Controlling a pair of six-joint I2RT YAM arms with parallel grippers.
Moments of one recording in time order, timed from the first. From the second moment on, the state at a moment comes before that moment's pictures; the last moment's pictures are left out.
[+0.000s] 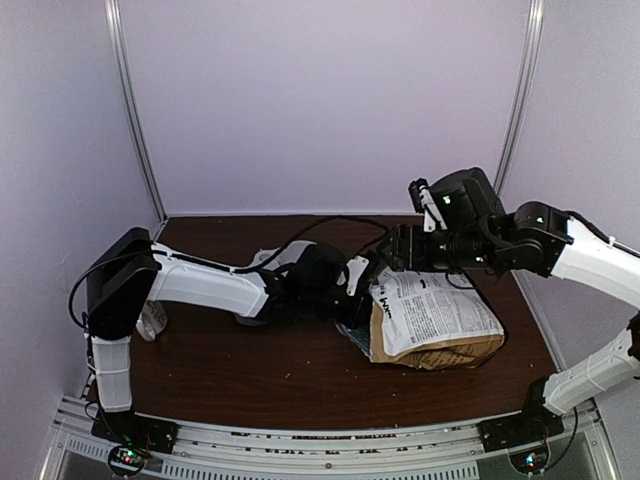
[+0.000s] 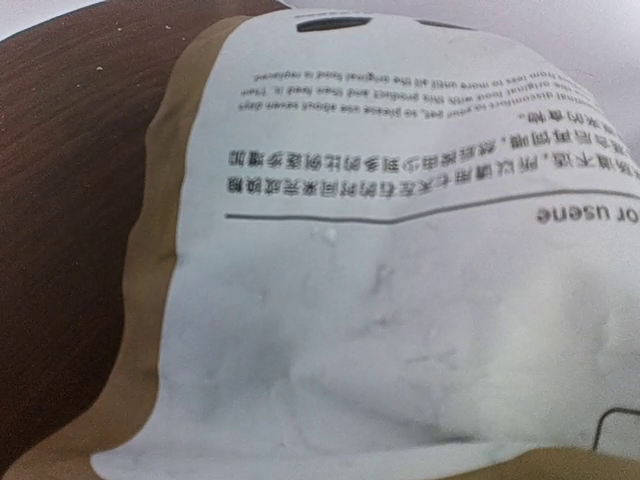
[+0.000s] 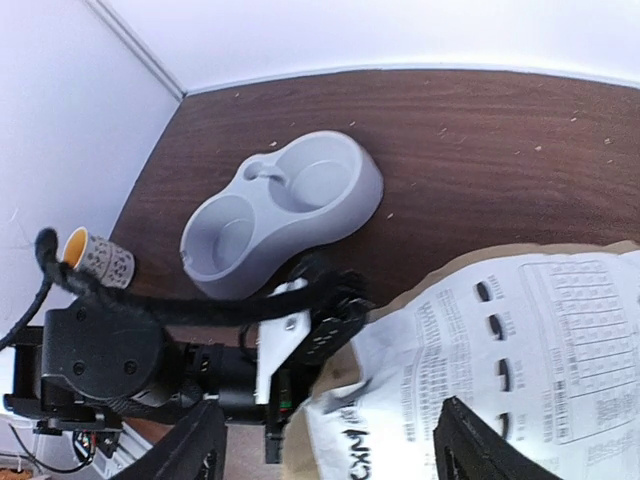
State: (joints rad) left arm -1.05 2.01 1.32 0.16 0.19 -0.36; right arm 0.97 1.28 1.30 -0.68 0.29 0.69
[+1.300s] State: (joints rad) left arm -1.03 2.22 1.65 -0.02 0.19 -0.36; right arm 0.24 1.10 0.65 -0.50 -0.20 0.73
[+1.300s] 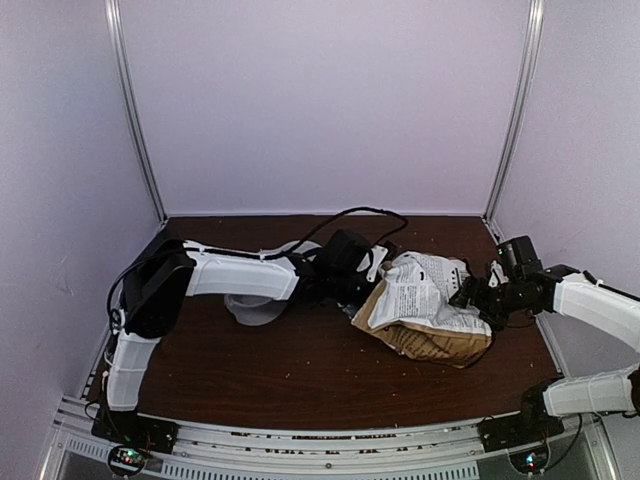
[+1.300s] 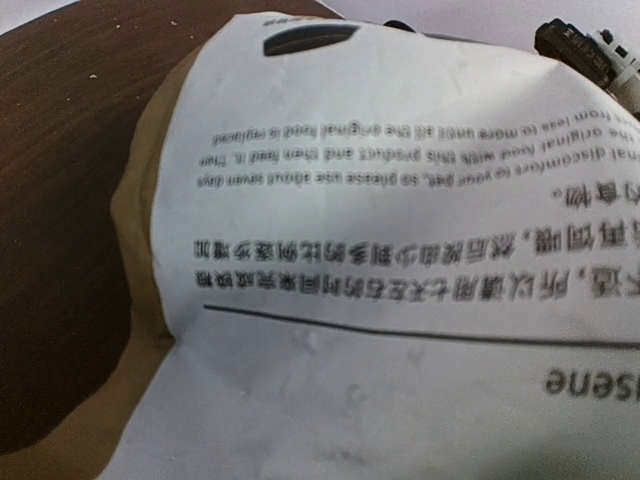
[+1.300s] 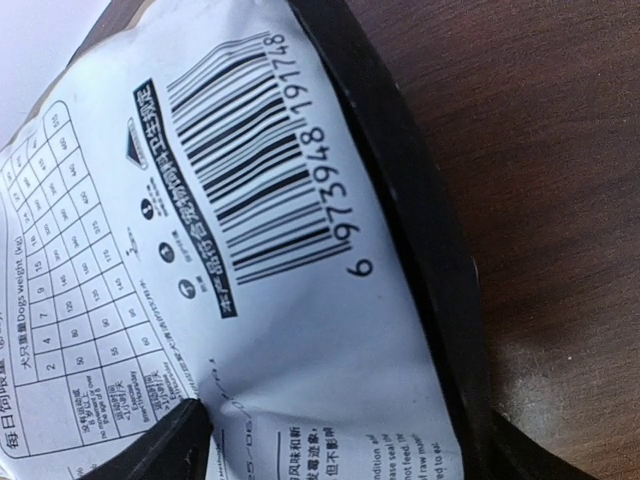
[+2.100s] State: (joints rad) left arm -1.00 2.15 1.55 -0.15 0.75 -0.36; right arm 0.28 1.11 0.65 -0.48 -0.22 0.77
